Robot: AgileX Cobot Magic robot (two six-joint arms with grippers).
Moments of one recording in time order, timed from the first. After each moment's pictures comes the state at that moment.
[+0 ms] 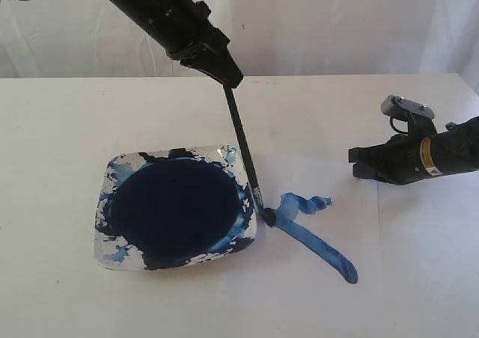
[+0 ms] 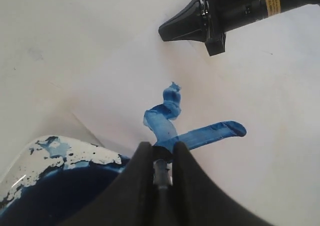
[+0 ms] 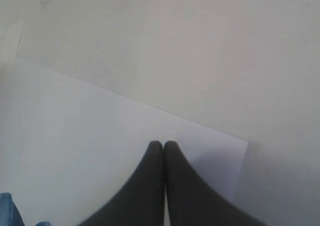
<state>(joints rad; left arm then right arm) -0.42 2.12 -2.14 -0.70 1.32 0.64 0.05 2.07 -1.05 -1.65 -0.52 1.65</state>
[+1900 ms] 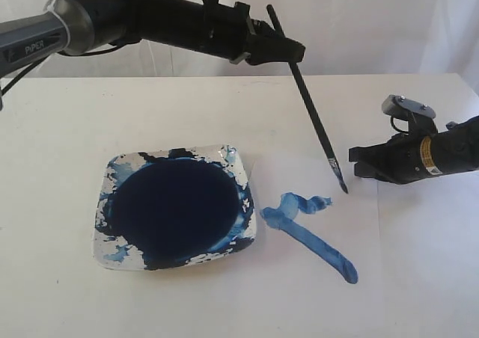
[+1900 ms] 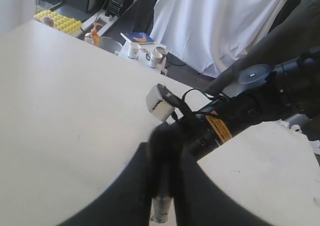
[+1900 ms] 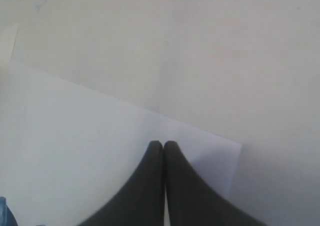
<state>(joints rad) -0.44 2.27 -2.10 -1.34 1.07 1.21 0.05 2.07 -1.05 -1.65 -0.51 1.65</state>
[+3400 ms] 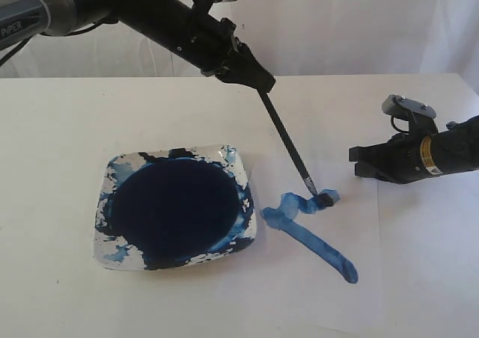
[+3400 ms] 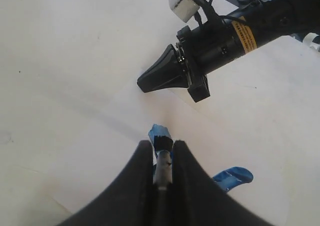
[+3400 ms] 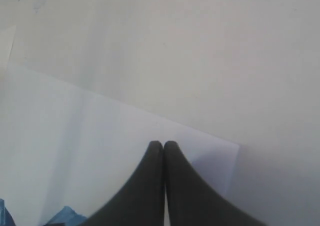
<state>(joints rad) -0.43 2.21 -2.10 -0.93 1.18 0.94 0.05 2.07 -1.05 -1.64 -0.50 1.65</state>
